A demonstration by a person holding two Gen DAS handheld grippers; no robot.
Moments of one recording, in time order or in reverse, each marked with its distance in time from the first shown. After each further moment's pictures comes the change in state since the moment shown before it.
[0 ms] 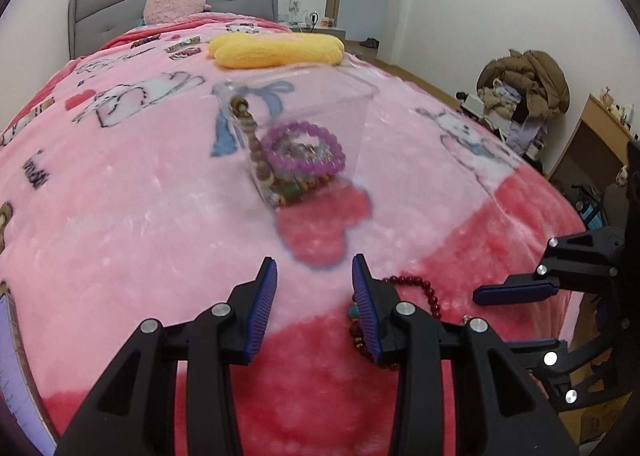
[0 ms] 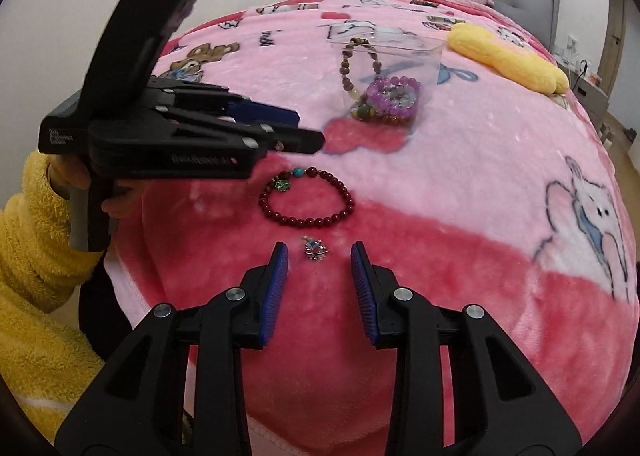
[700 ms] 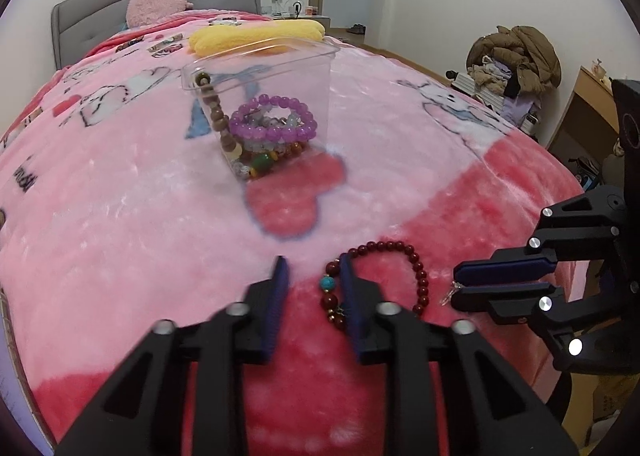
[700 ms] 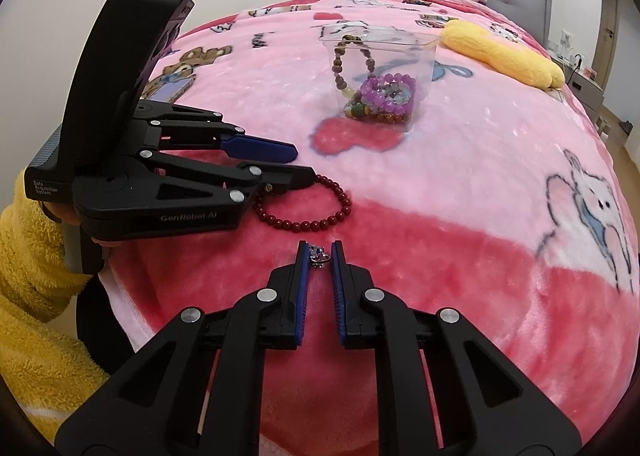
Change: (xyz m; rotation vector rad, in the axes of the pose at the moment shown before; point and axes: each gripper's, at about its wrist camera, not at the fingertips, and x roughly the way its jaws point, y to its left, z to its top) left arm 0.007 -0.017 -0.015 0.071 0.036 -0.009; right arm 0.007 -0.004 -0.002 0.028 -0.006 -0.010
